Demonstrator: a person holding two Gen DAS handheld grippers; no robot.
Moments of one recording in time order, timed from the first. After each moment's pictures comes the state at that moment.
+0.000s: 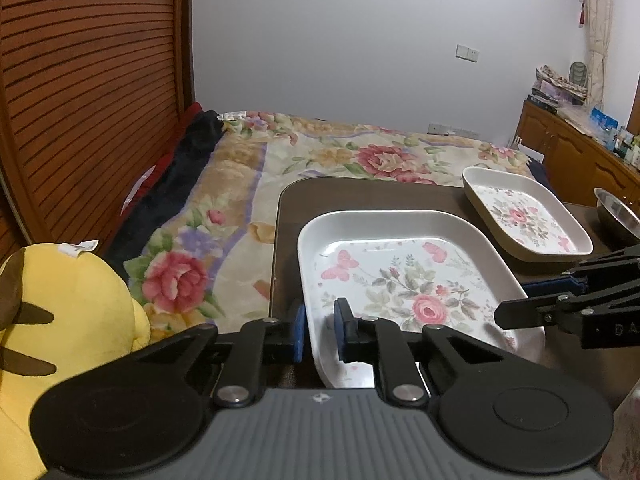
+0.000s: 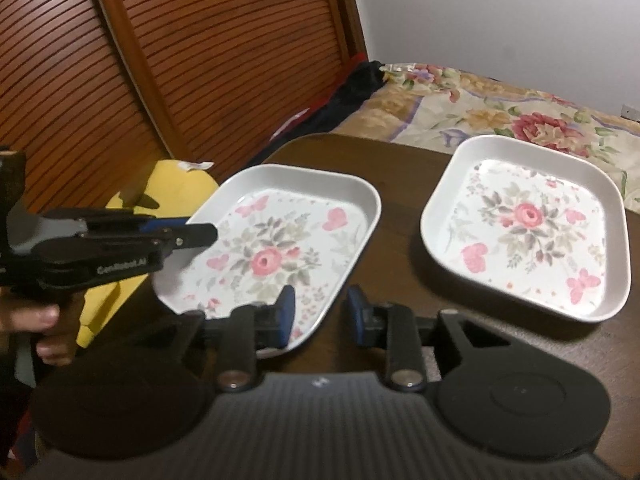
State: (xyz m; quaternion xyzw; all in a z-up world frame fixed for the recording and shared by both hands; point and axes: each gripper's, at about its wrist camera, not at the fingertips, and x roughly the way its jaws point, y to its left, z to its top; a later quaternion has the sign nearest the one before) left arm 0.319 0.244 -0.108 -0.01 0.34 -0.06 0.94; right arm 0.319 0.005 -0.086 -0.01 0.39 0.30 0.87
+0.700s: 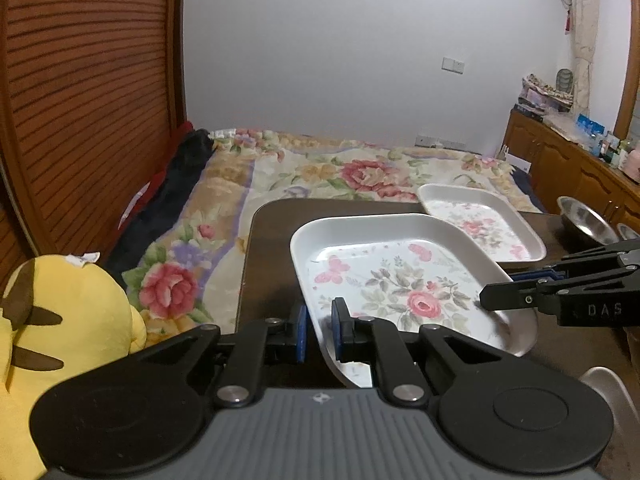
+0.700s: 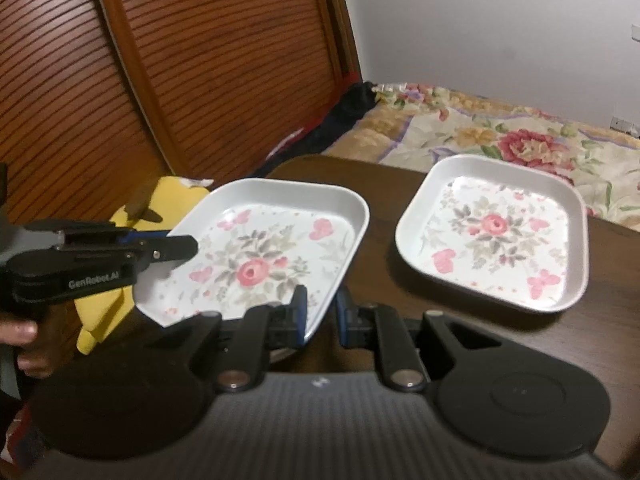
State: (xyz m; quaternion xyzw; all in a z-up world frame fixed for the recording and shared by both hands) left arm 0.282 0.223 -0.072 -0.01 0.32 -0.07 0.95; right arm 0.293 -0.023 -0.062 0.00 0.36 0.30 0.88
